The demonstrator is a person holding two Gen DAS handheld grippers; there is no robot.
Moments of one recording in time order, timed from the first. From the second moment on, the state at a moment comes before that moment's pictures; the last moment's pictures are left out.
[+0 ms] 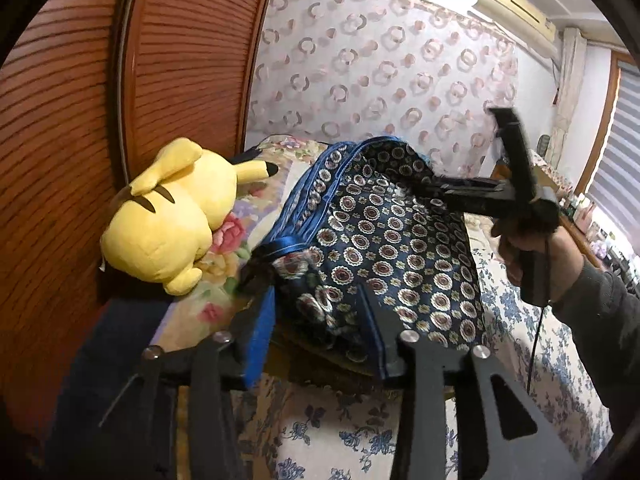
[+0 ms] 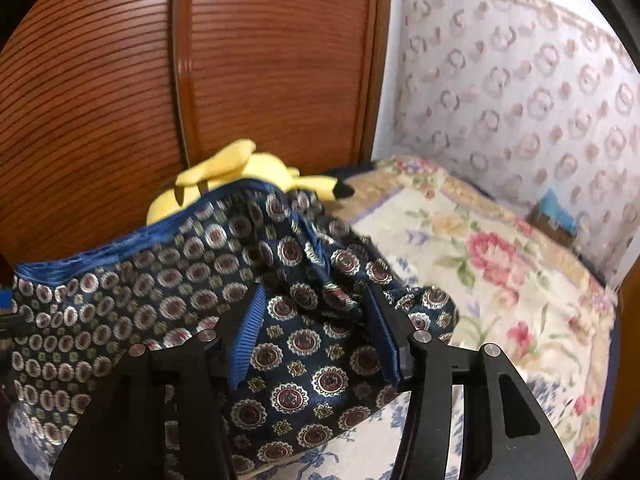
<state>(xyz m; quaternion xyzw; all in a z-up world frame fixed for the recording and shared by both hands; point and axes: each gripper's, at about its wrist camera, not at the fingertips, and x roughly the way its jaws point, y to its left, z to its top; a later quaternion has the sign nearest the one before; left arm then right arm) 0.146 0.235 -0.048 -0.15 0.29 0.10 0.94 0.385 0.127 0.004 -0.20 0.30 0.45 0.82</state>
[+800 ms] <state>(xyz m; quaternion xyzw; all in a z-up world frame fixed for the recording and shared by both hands) 0.121 0.169 -0.020 -0.09 0.27 0.08 0.96 0.323 0.035 0.042 -0.14 0.29 0.43 0.85</state>
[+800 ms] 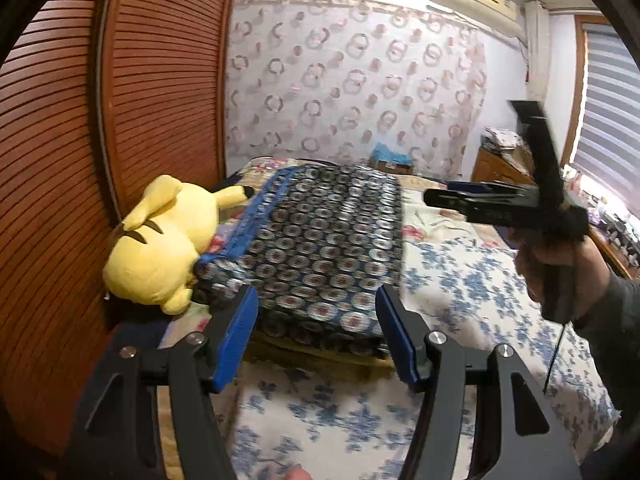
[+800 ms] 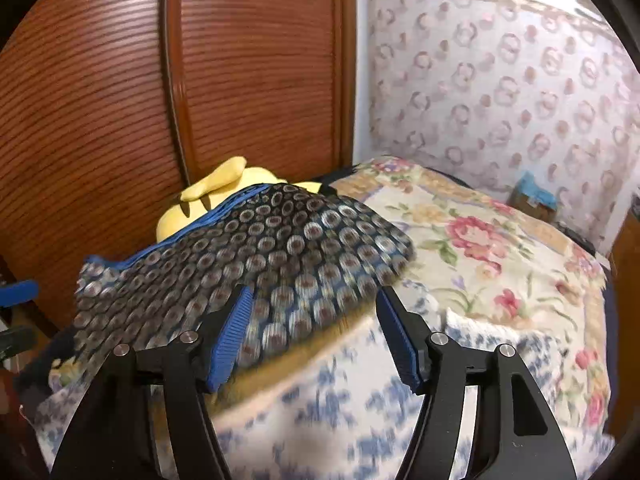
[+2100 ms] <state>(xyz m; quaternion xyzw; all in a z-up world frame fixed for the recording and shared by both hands) 0.099 -0.009 0.033 -0.02 0.22 -0.01 0.98 0.130 -0.275 0.093 -0.04 0.21 0.21 0.95</state>
